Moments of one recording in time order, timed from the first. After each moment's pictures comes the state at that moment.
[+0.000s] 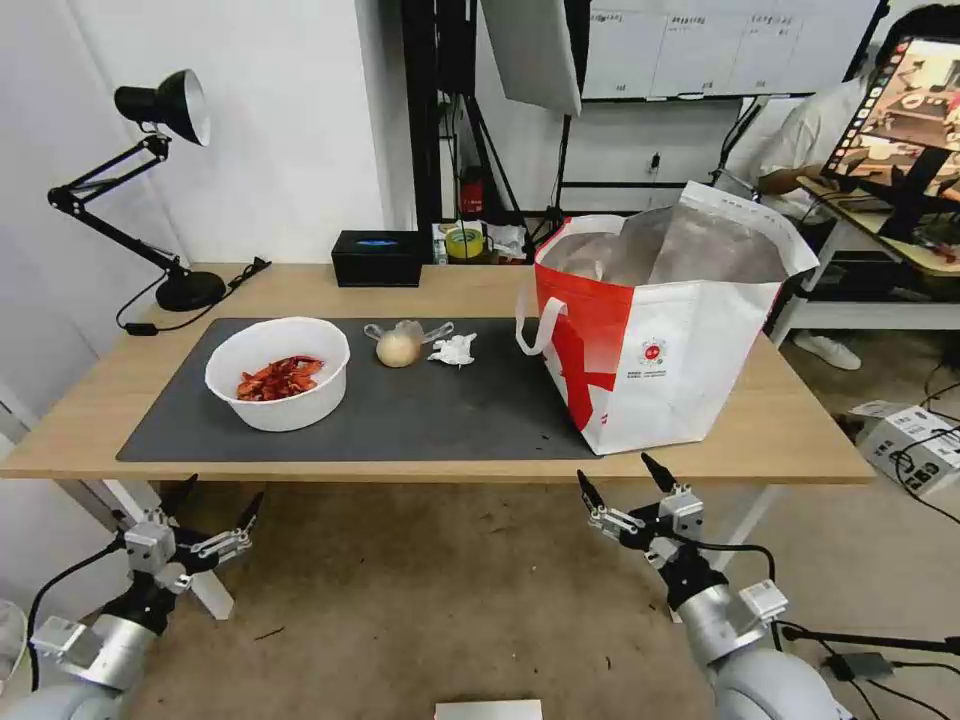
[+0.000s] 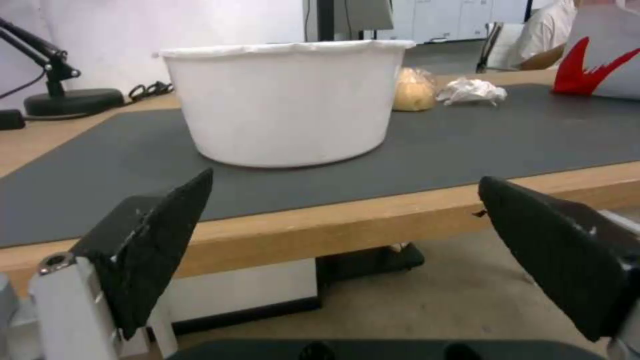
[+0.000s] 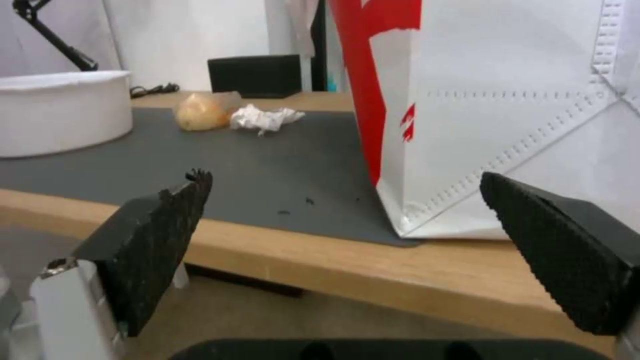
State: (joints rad) left arm 1.68 -1.03 -0.82 -1.81 -0.59 -0.32 0.35; right arm -1.57 0.88 0.26 2.08 0.48 0.23 0.18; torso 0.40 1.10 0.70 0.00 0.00
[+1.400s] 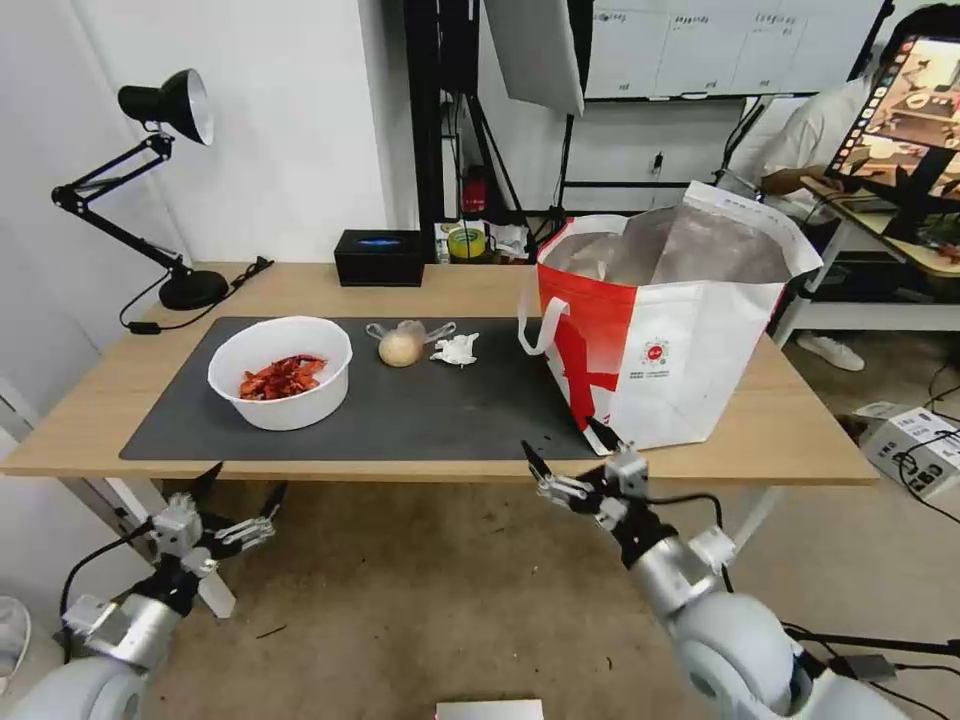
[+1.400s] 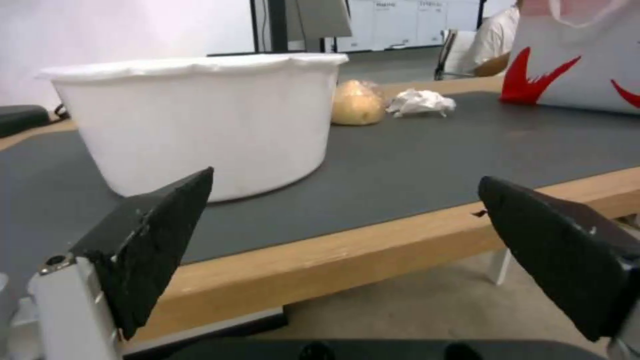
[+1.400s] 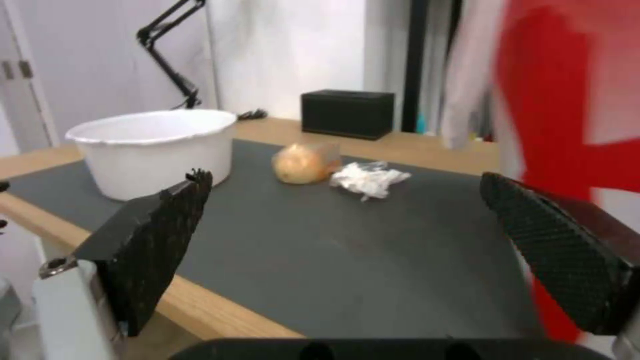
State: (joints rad) left arm 1.61 -0.99 -0.73 -1.81 -0.58 -0.30 0.35; right arm -1.16 0.83 -0.03 2.11 0.55 0.04 0.19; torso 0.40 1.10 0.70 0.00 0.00
